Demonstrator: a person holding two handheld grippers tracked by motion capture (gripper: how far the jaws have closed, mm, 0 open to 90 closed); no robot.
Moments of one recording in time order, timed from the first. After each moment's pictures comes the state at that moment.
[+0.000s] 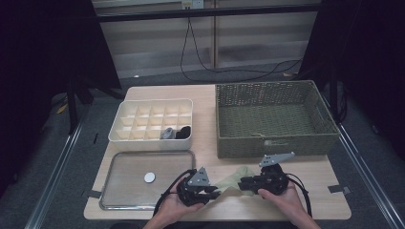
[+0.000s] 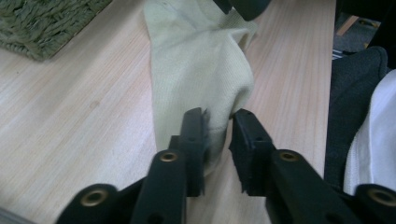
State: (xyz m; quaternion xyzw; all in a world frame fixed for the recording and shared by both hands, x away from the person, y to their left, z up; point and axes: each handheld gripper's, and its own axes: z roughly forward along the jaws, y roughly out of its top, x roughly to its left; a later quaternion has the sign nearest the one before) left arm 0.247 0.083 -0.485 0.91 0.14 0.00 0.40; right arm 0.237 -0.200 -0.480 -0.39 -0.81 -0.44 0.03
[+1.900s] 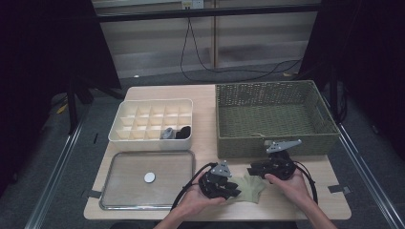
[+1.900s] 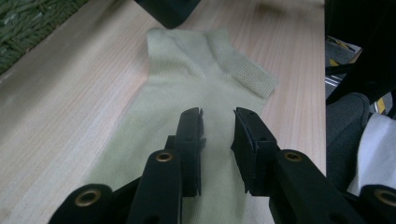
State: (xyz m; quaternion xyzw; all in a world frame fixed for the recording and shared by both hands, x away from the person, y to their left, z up) left arm 0.264 0.022 -0.494 0.90 0.15 -0.07 0.40; right arm 0.272 -0.228 -0.482 -0.42 -0.81 -0.41 -0.01
